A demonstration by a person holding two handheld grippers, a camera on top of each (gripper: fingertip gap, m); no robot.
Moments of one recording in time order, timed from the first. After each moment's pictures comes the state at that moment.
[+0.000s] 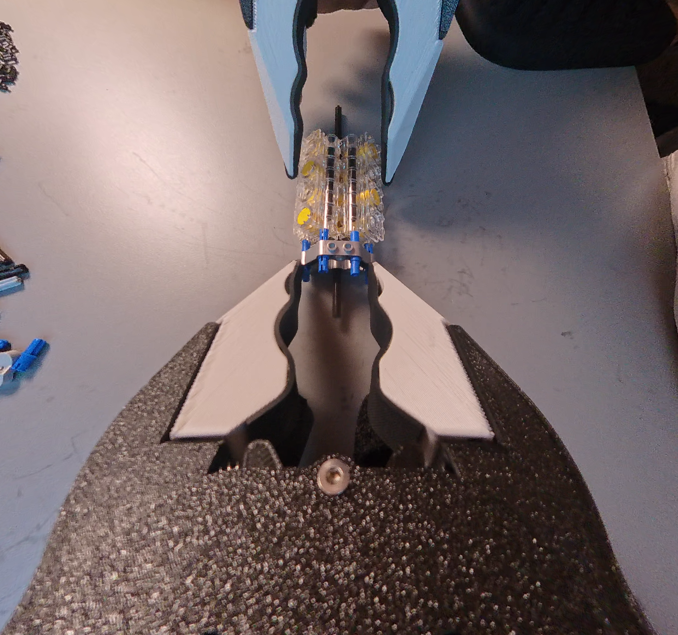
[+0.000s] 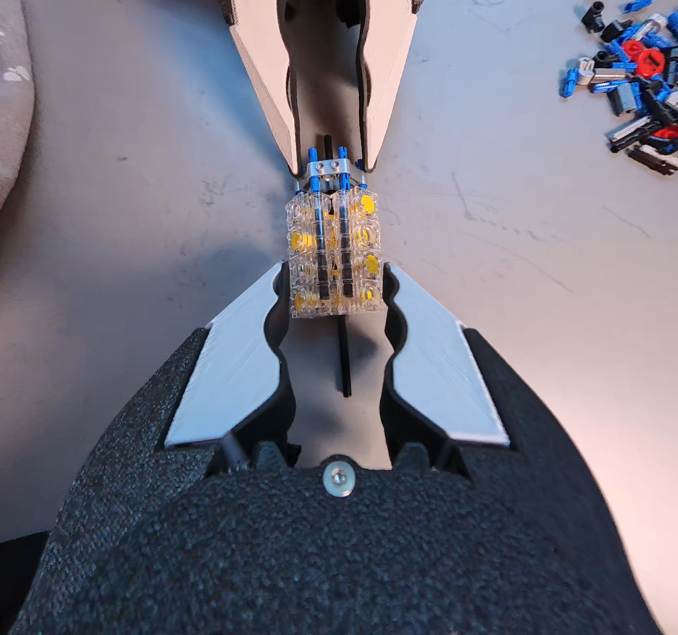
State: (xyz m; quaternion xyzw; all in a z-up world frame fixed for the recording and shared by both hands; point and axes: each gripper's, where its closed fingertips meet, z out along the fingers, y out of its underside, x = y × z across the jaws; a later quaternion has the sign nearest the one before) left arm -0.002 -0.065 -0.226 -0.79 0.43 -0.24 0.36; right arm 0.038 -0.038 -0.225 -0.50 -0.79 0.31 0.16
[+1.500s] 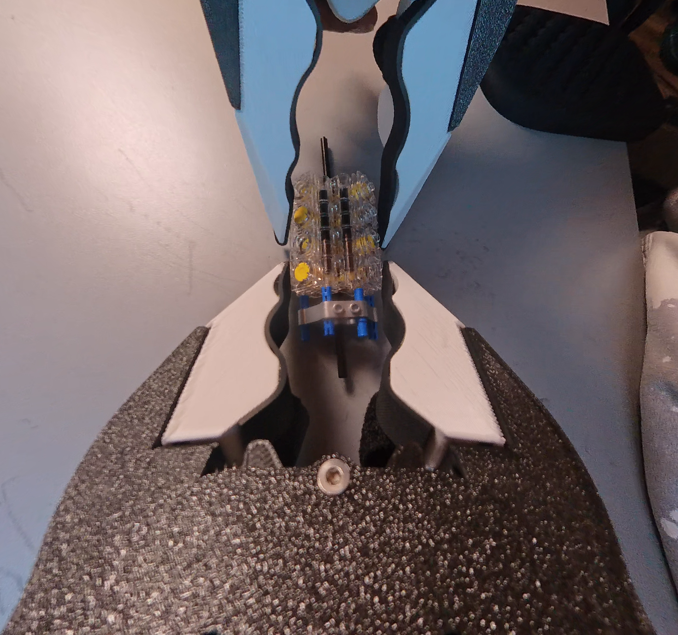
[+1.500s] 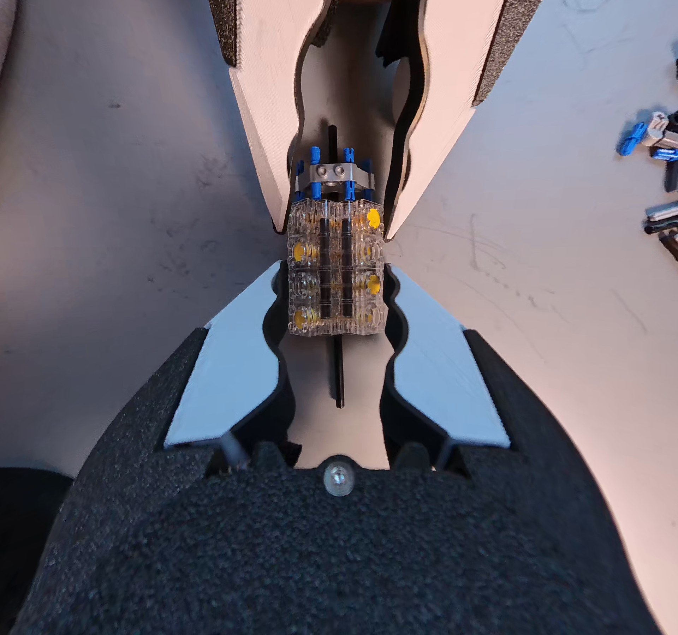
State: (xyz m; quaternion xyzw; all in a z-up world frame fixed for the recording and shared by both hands) left arm 0.019 -0.052 -0.226 -0.82 0.36 -0.27 0.34; right arm 0.024 -0.043 -0.233 -0.41 -0.87 0.25 0.10
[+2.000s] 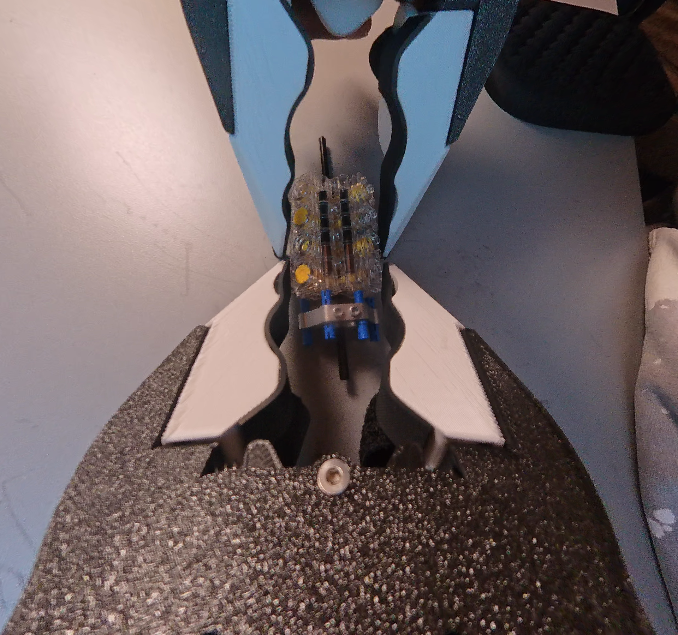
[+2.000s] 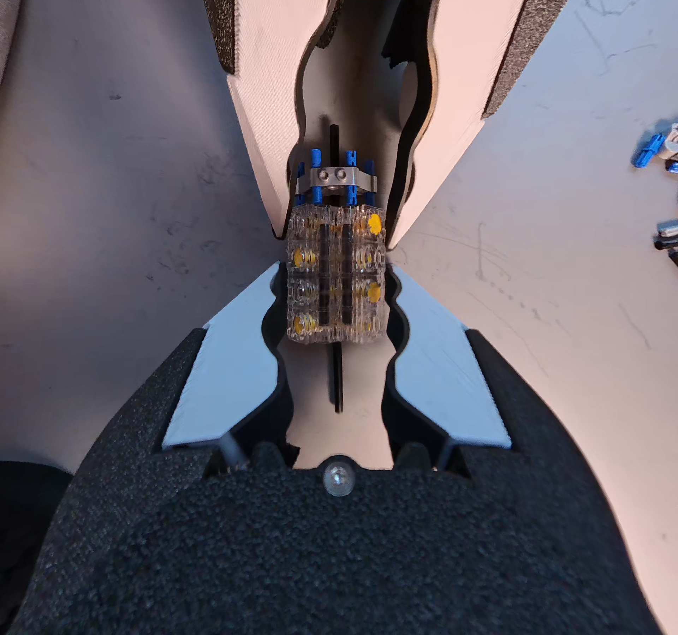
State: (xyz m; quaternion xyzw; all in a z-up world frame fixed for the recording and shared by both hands) left arm 0.021 -0.053 -0.227 -0.83 0.37 -0.26 0.34; right arm 0.023 -0.047 -0.236 -0.40 -0.88 0.24 0.09
